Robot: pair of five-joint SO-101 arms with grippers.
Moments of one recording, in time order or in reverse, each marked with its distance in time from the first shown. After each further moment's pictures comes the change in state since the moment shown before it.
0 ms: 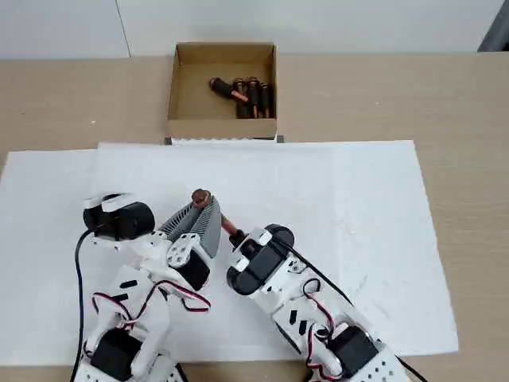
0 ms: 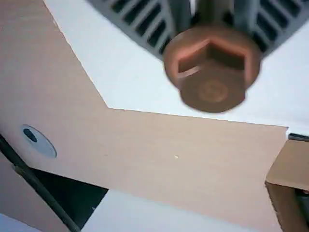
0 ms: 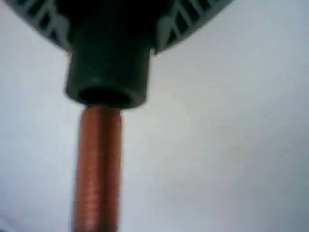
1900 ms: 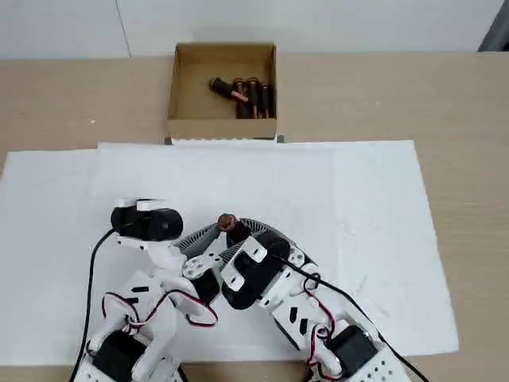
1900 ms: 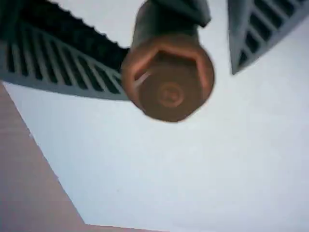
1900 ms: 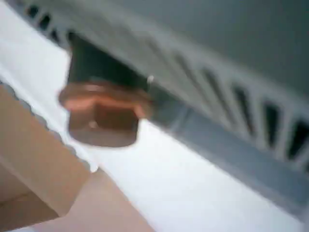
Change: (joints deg) left arm 4.7 -0.2 0.3 12.5 -2.3; right arm 0.0 0.1 -0.1 -10.2 9.2
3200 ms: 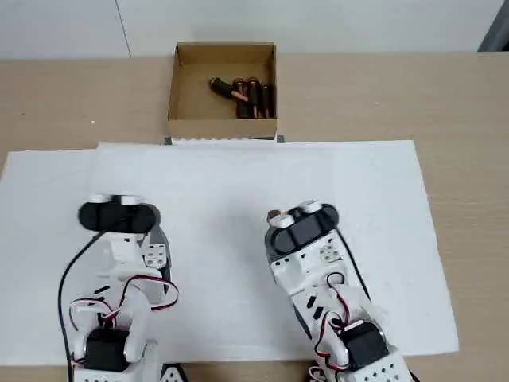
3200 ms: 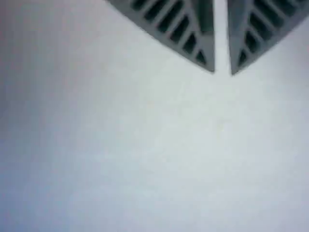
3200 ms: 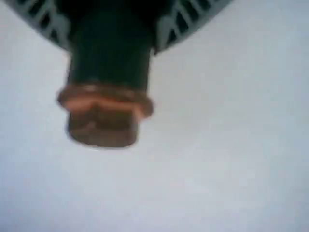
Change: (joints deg) left arm -26.3 0.0 2.1 8.7 -28.0; right arm 13.9 0.0 -3.2 17.1 -19.7
